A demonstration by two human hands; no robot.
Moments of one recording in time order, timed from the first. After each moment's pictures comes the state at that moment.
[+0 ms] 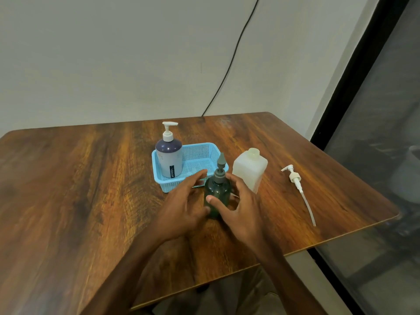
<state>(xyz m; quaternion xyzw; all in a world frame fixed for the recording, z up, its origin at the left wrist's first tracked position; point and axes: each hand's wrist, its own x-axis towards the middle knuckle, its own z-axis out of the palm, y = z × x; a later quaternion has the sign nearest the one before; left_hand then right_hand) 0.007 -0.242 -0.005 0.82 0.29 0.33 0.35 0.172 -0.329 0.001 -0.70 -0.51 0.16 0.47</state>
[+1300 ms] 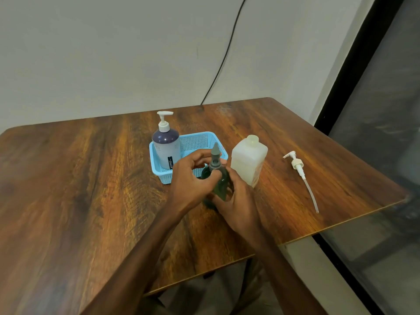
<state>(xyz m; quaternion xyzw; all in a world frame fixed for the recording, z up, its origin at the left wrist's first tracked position) 0.052 -0.244 0.022 0.73 0.35 0.45 0.37 0.168 -0.317 -0.017 -0.69 -0.50 0.19 0.48</state>
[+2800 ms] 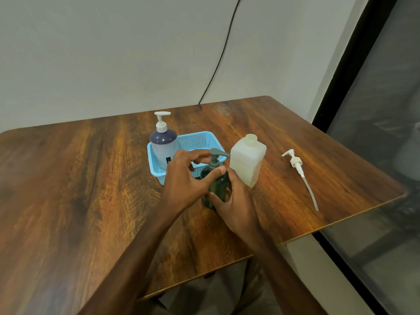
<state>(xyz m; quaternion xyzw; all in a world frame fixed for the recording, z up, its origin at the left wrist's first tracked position) 0.044 -0.239 0.025 0.76 0.36 0.46 0.28 0.162 -0.317 -0.019 -0.72 -0.49 0.15 0.47</state>
